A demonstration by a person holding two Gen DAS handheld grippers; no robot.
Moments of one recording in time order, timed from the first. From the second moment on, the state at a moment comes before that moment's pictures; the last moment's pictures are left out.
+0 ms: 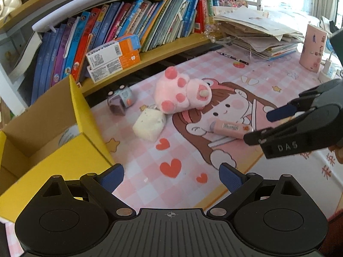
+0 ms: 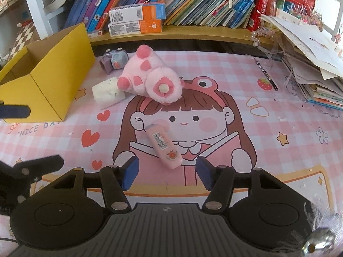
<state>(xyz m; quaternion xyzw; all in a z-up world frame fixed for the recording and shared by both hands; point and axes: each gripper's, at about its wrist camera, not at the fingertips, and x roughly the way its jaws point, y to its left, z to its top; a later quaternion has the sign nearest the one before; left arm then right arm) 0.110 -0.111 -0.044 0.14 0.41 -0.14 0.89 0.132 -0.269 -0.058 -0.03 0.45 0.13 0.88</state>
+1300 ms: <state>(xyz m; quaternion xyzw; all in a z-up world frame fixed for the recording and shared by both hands) 0.229 -0.136 -0.106 0.17 0.42 -0.08 0.89 0.161 -0.266 -0.088 -0.03 0.47 0.15 0.87</state>
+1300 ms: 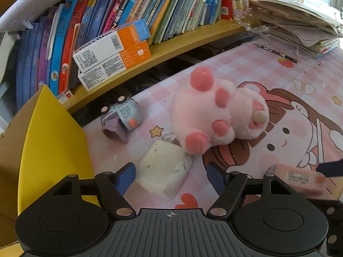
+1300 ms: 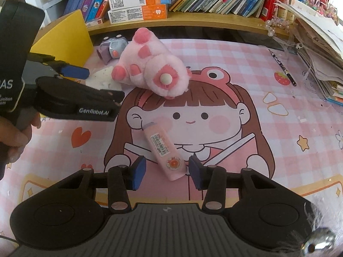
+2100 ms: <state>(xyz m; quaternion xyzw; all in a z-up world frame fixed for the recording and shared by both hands) 0.241 -0.116 -0.106 0.15 0.41 -0.05 0.90 0.171 -0.261 -0.092 -0.05 0.46 0.15 0.87</state>
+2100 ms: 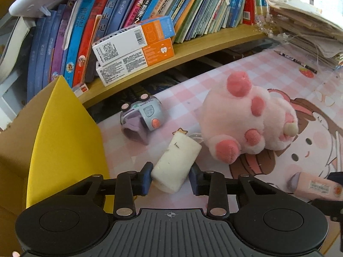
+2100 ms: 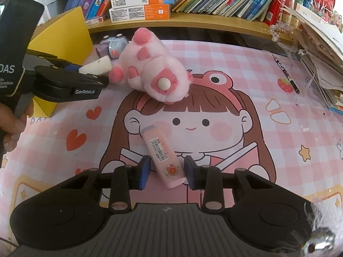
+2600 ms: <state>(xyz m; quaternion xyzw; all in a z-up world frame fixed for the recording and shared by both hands) 0.207 -0.123 -0.085 0.15 0.41 -0.10 0.90 0.162 -0.264 -0.080 -0.04 0.46 0.15 0.88</state>
